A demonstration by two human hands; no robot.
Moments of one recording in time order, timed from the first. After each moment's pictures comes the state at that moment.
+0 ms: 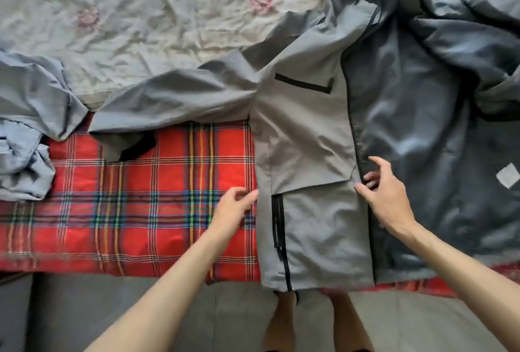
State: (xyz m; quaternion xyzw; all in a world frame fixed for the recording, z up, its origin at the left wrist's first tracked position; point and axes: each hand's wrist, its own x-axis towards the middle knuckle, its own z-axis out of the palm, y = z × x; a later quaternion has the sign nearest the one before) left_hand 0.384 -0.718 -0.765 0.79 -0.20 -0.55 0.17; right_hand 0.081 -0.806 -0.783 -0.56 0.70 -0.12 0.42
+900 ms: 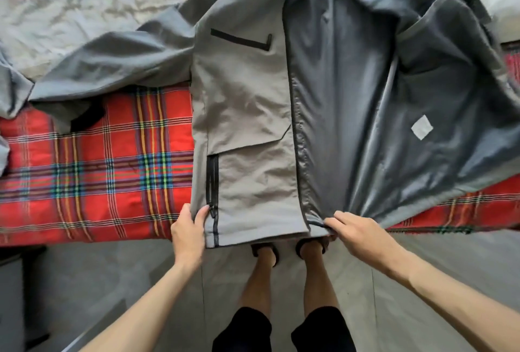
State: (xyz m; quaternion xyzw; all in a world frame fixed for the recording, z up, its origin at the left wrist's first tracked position) left_hand 0.314 -0.581 -0.770 0.88 -0.28 -0.34 0.16; right_hand -0.054 -0.644 -0.790 -0.90 0.35 0.05 0.26
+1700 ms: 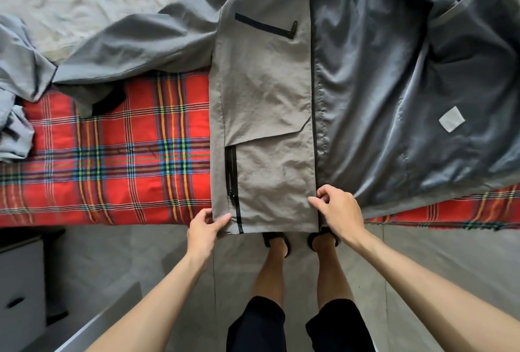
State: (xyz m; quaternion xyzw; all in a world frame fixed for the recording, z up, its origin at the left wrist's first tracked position) left_hand 0.345 -0.540 -0.800 0.83 -0.08 -0.52 0.19; right_hand 0.052 -0.649 -0.792 -0.56 0.68 0.02 0.46
